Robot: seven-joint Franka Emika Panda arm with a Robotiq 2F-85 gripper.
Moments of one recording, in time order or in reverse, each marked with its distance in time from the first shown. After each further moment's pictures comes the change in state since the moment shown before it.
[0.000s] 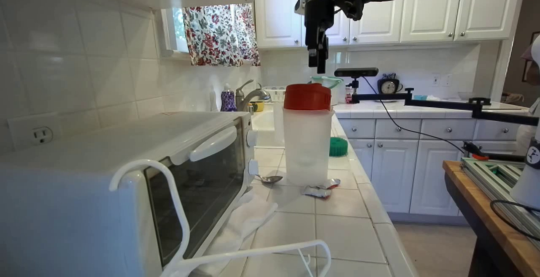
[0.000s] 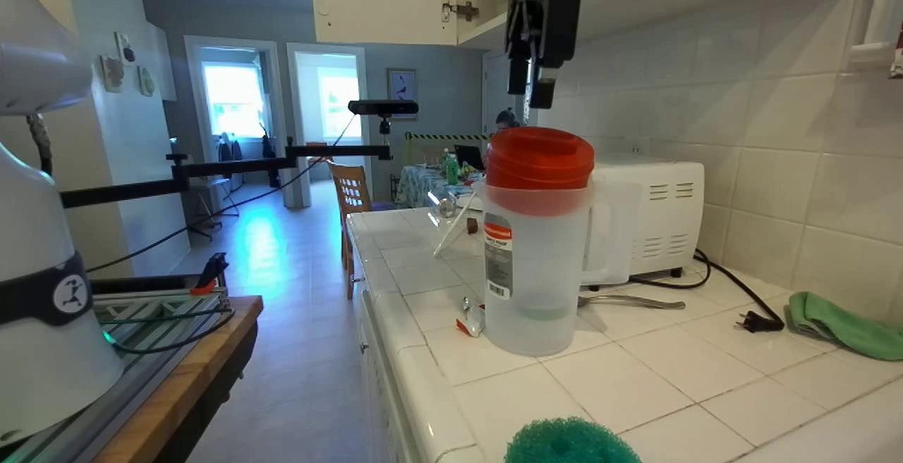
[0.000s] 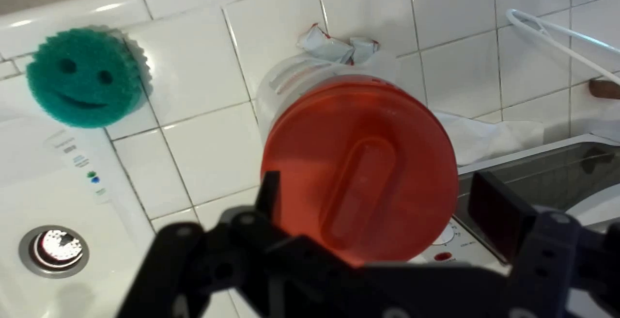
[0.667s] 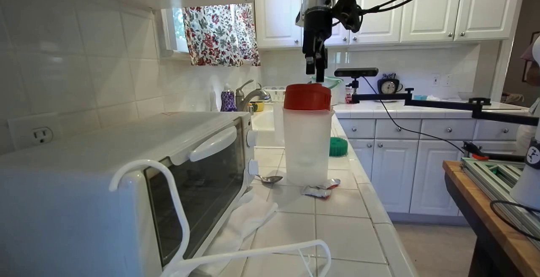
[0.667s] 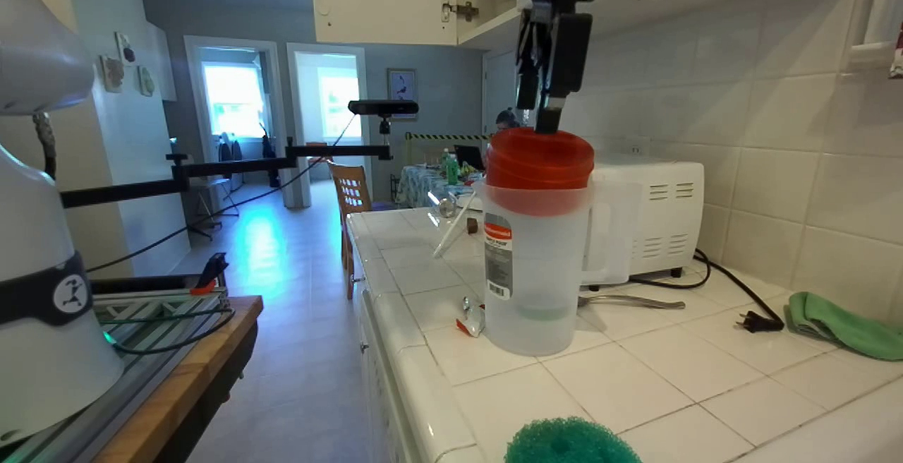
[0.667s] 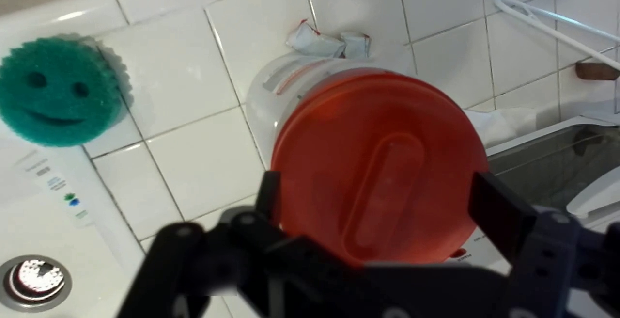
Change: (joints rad) arm -0.021 0.048 -0.023 -0.001 0.088 0.019 -0.043
